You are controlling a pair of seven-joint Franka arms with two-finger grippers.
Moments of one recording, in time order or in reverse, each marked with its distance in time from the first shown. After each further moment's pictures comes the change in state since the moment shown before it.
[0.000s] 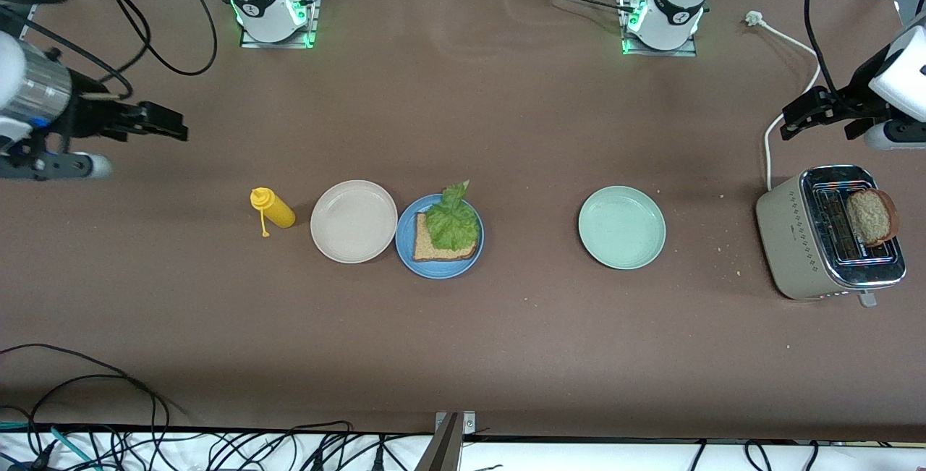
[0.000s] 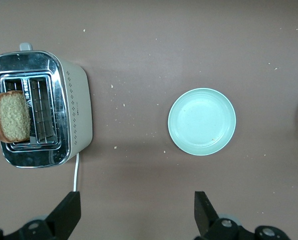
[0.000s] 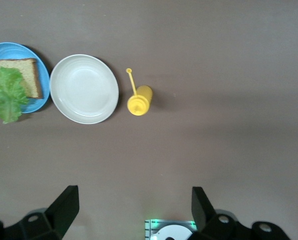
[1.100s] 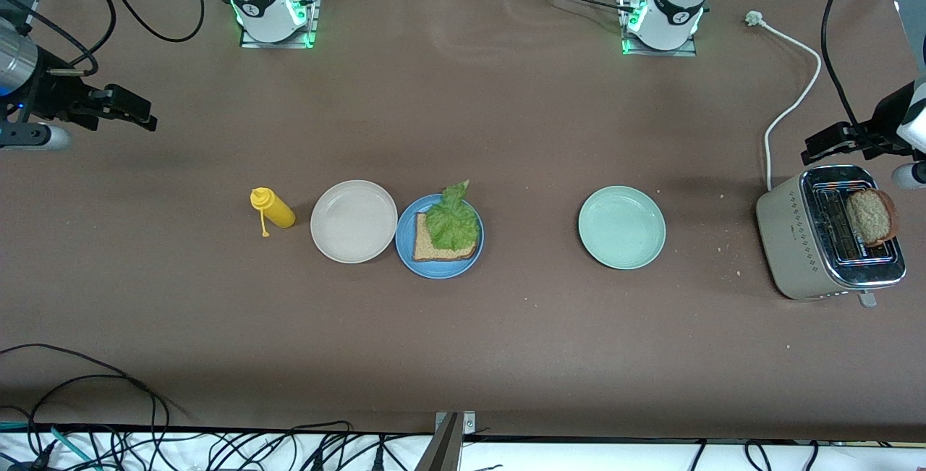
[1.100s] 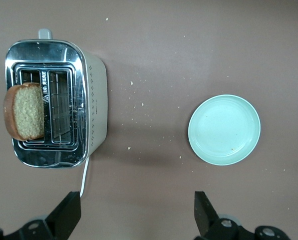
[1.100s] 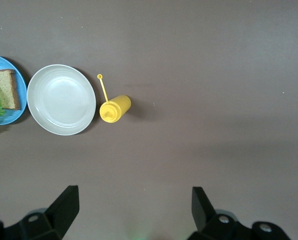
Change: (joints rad) left arm 0.070 0.095 0.022 0.035 0.000 0.011 0.000; right arm -0.244 -0.217 0.185 -0.345 -0.064 0.234 -0.062
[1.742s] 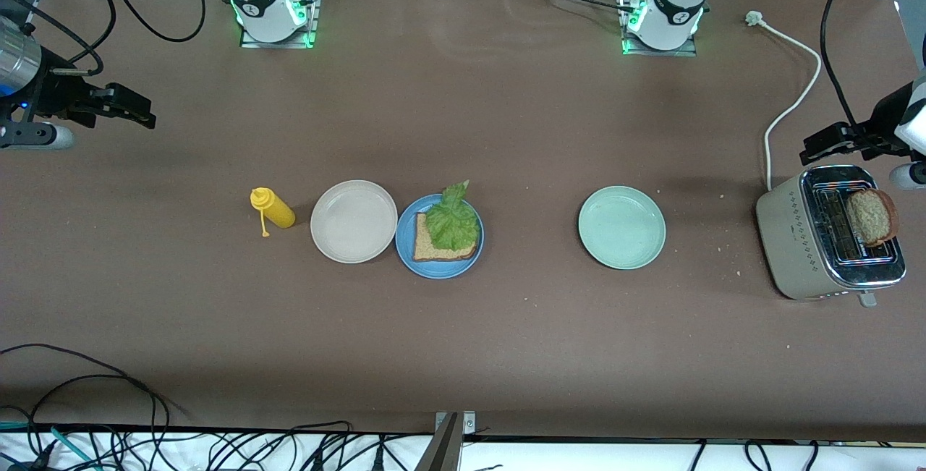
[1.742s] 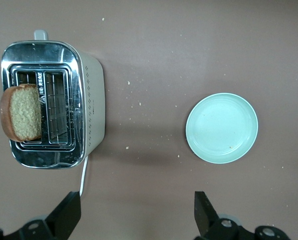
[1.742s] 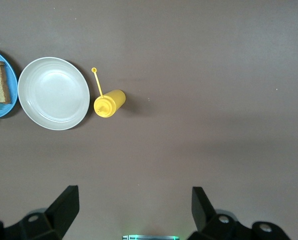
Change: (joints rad) left arm 0.003 0.003 -0.014 0.007 0.000 -0.007 0.004; right arm -0.007 0.000 0.020 0.000 -0.031 -0.020 0.000
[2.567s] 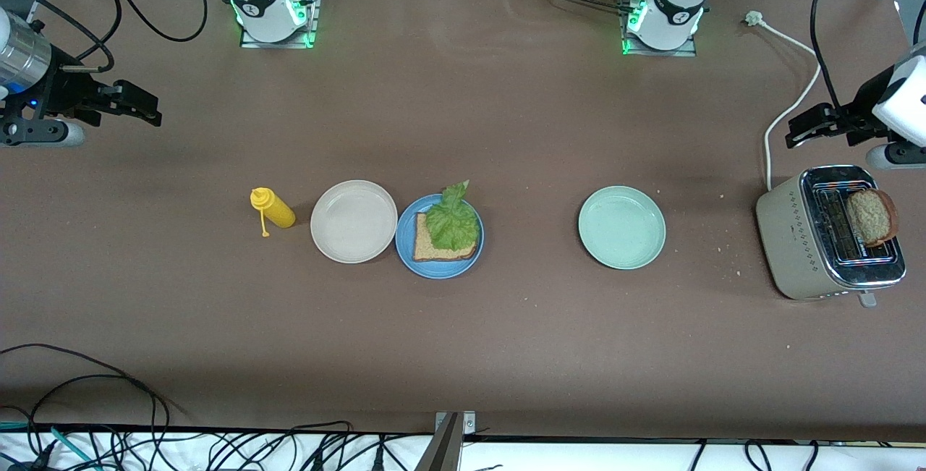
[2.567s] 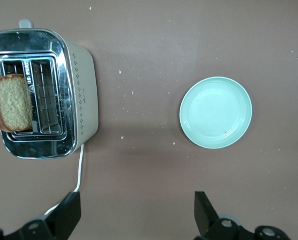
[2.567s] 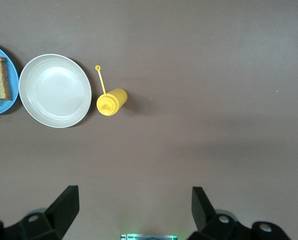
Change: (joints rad) left arm -0.001 -0.067 -0.030 -0.071 0.000 -0.012 0.019; right arm 0.001 -0.004 0.021 0.000 -0.011 -0.004 0.001
